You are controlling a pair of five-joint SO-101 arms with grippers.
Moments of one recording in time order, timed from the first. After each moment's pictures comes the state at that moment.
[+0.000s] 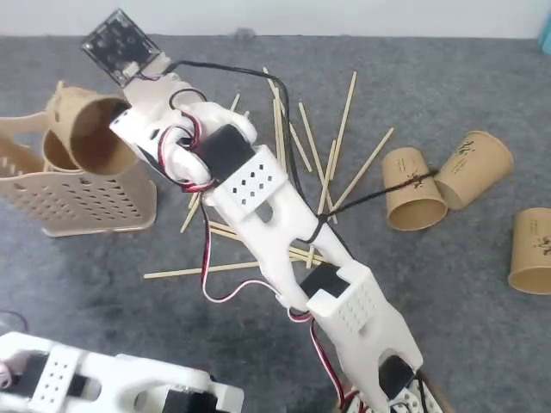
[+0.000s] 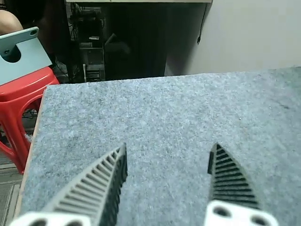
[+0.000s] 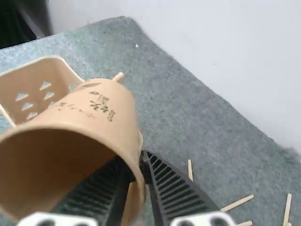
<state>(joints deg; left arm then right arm) -83.8 -53.5 84.9 1.6 7.7 -50.4 38.0 -71.7 67.7 6.0</state>
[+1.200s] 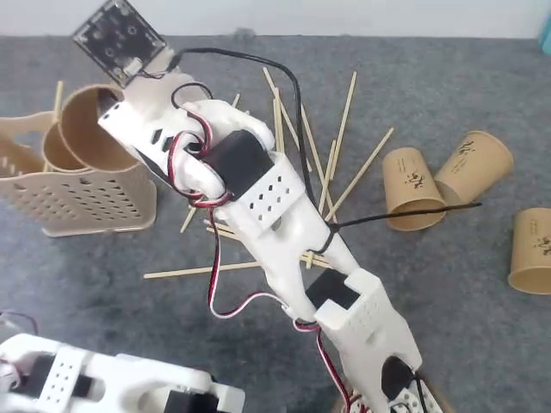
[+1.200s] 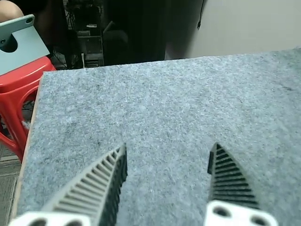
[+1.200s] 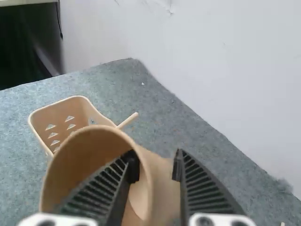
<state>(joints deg) -83.4 -53.8 88.2 1.5 5.3 -52.0 34.2 -74.8 69.1 6.8</state>
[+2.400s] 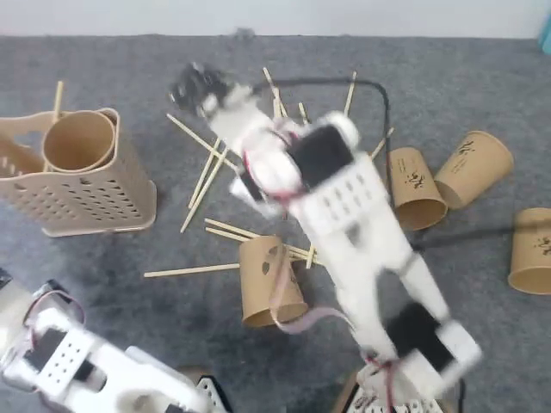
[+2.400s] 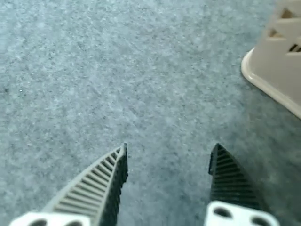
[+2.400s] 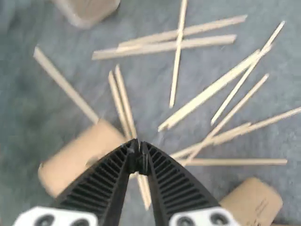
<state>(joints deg) -69.0 -54.1 84.0 30.4 -6.8 -41.4 -1.8 -28.9 100.7 21.8</state>
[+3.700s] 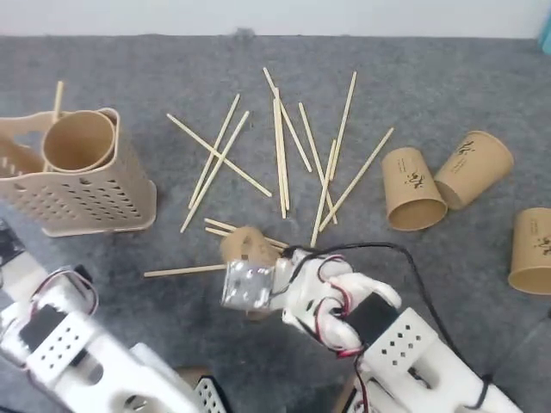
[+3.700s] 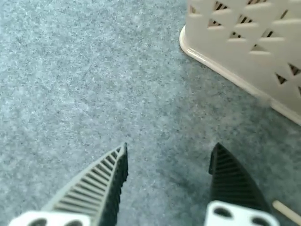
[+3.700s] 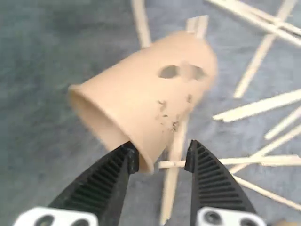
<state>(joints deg) -59.6 -54.2 74.3 48.9 -6.9 -46.1 -59.2 67.3 53.2 39.6</state>
